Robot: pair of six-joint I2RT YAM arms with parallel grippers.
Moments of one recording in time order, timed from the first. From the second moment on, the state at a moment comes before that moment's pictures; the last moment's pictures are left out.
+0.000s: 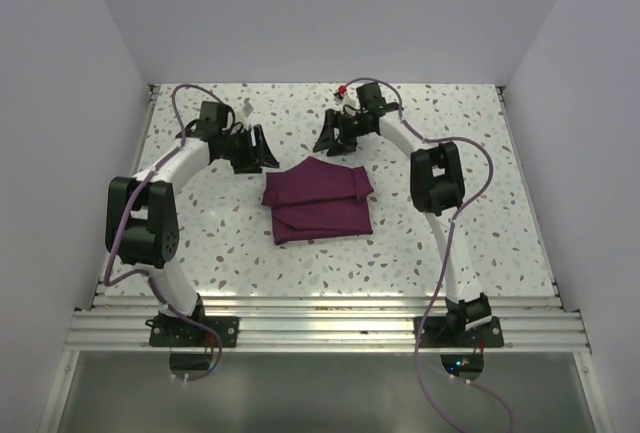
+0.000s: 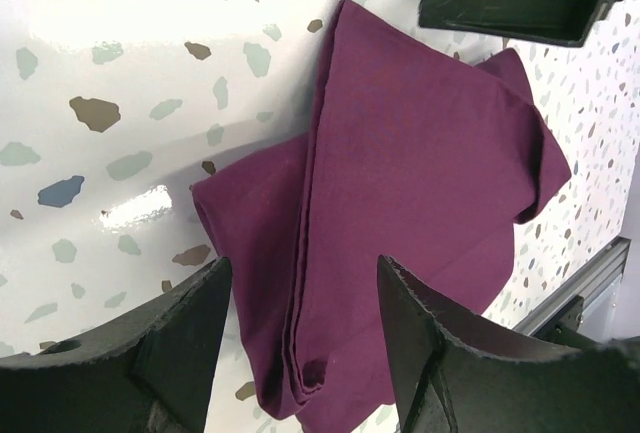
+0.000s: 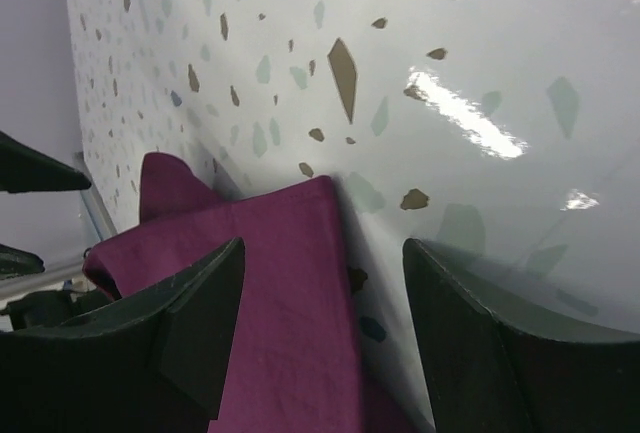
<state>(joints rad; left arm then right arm) -0.13 1.77 1.27 -0.44 0.52 -0.35 0.33 2.57 2.20 -0.58 -0.77 0.33</state>
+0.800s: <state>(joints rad) -0.09 1.78 1.25 -0.40 0.62 -0.39 0.40 2.58 2.20 -0.65 -0.76 0.27</state>
